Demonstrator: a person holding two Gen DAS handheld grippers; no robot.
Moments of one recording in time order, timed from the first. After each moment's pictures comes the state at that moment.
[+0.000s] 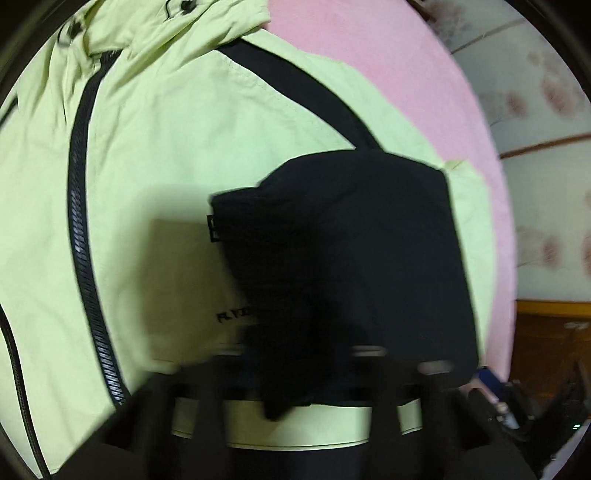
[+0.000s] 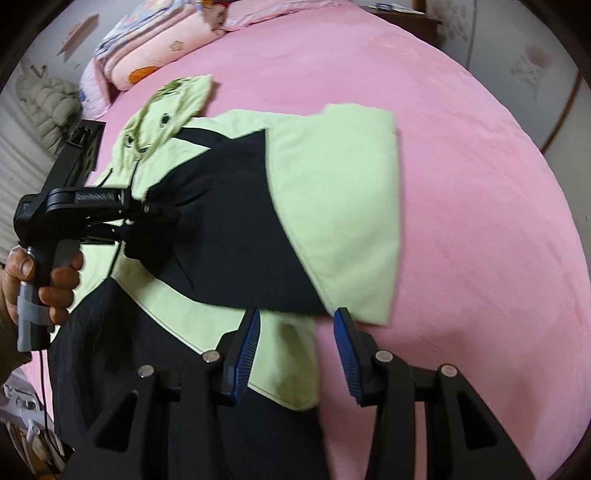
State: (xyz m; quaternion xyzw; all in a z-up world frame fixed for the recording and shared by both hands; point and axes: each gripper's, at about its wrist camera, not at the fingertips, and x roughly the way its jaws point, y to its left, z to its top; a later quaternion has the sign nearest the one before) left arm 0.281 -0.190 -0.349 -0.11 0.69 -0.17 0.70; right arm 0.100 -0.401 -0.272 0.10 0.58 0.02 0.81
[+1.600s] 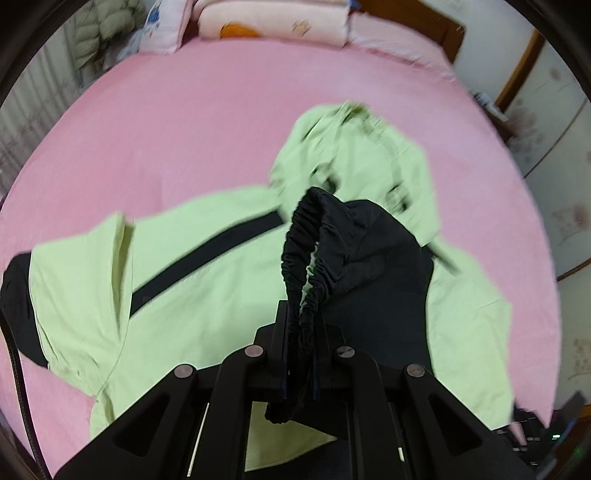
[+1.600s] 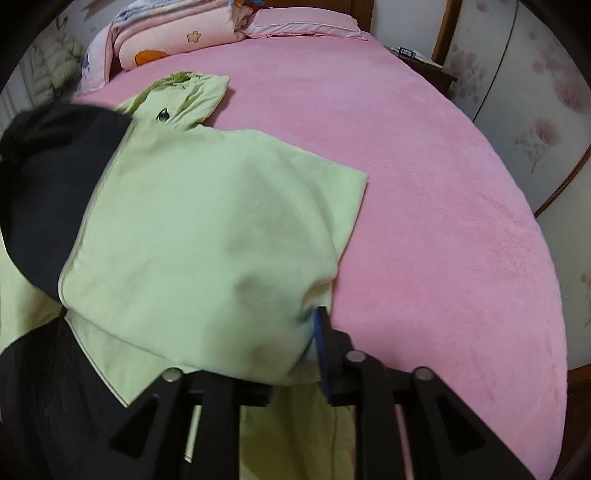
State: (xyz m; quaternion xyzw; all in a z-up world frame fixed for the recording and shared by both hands) left arm 0.268 -0.011 -0.240 -0.11 0.55 0.06 0.83; right arm 0.173 -0.324 -0.301 -0.04 0.54 -0.02 0.84
